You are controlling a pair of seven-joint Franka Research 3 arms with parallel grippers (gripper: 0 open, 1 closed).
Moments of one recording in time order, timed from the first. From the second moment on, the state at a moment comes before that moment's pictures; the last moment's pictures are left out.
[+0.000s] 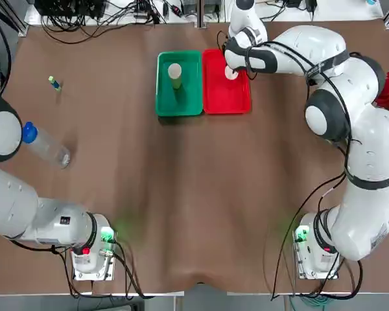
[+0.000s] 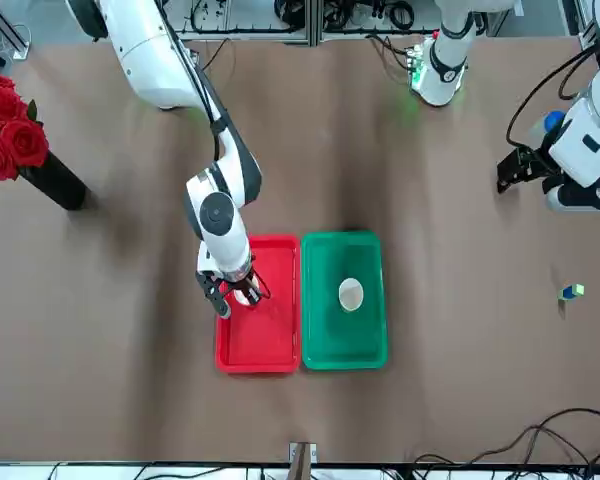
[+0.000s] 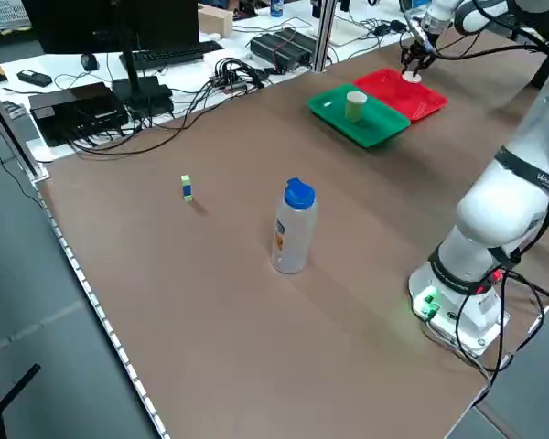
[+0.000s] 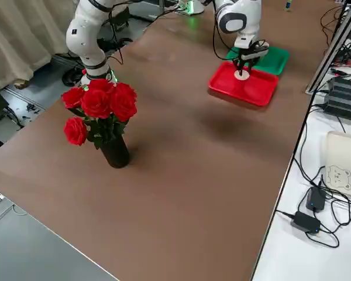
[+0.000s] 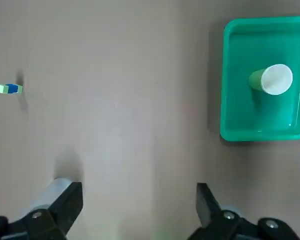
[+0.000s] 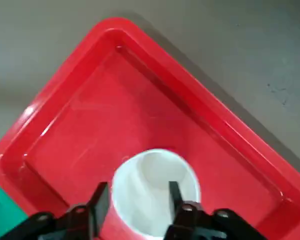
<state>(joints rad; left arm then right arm) -0.08 0.06 -0.06 -1.52 0.00 1.54 -0.11 0.57 0.69 -0.05 -1.48 -0.04 2.32 1.37</state>
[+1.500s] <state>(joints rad) -0.08 0.06 -0.06 -1.51 0.00 1.54 -0.13 -0.02 0.38 -0.10 -1.18 -0.07 1.61 0.22</state>
